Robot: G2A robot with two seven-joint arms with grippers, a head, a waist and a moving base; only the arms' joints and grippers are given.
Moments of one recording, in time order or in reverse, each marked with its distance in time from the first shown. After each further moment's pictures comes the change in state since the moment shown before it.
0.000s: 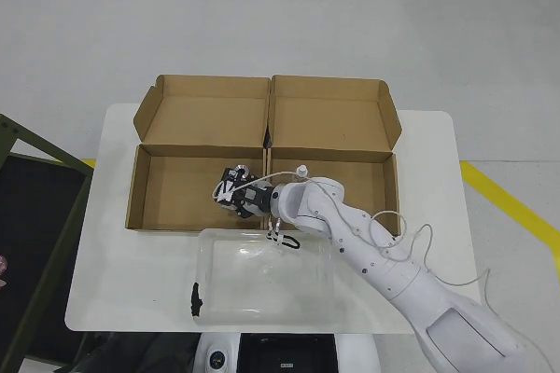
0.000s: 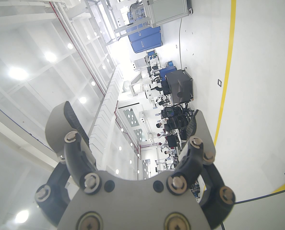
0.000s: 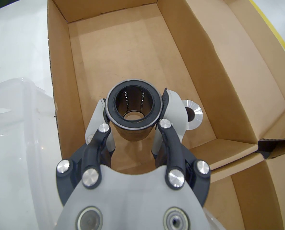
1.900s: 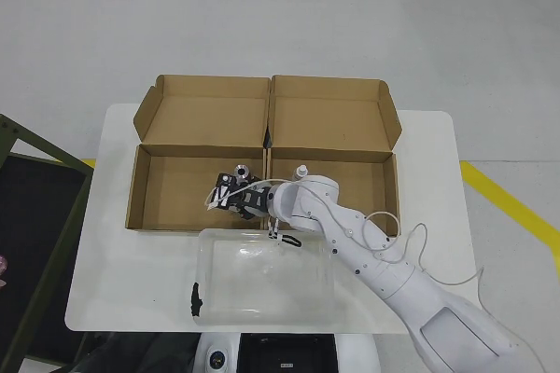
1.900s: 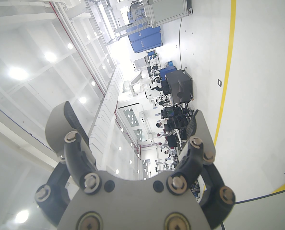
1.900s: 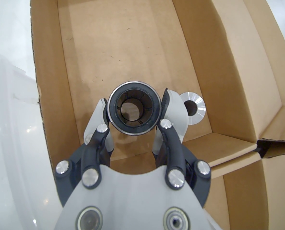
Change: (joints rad) left arm 0.000 0.000 0.000 0.000 0.000 0.000 0.000; right arm -0.003 -0.033 0.022 -0.007 -0.108 -0.035 0.109
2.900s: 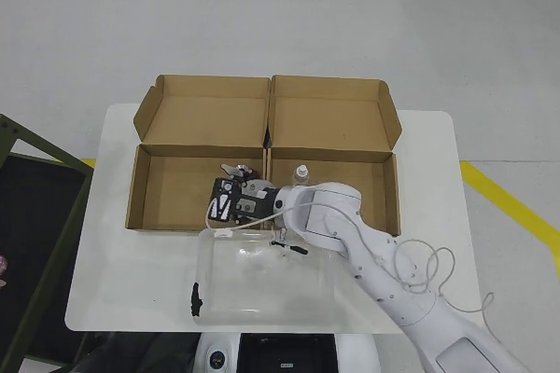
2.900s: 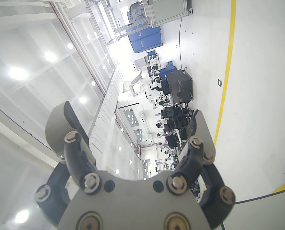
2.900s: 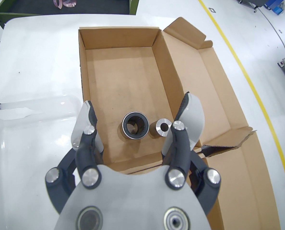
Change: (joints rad) left arm 0.000 0.000 0.000 0.000 0.000 0.000 0.000; right arm -0.180 0.059 0.158 -0.416 -0.071 -0.083 -0.006
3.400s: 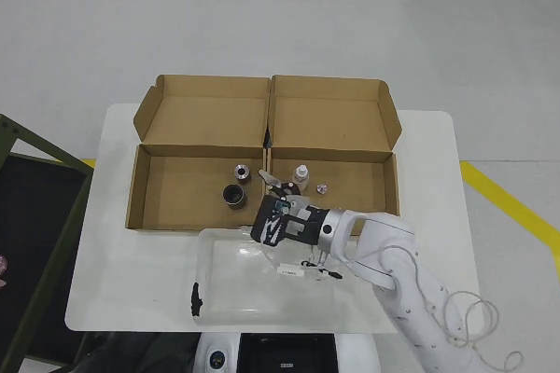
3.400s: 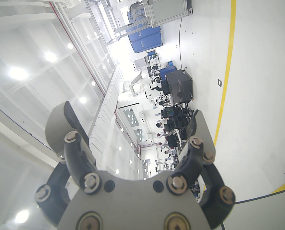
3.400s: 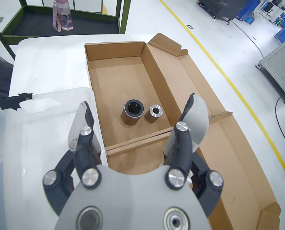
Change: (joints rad) left arm 0.000 0.000 0.000 0.000 0.000 0.000 0.000; right arm -0.305 0.079 0.236 -0.296 -0.056 -0.076 -0.092
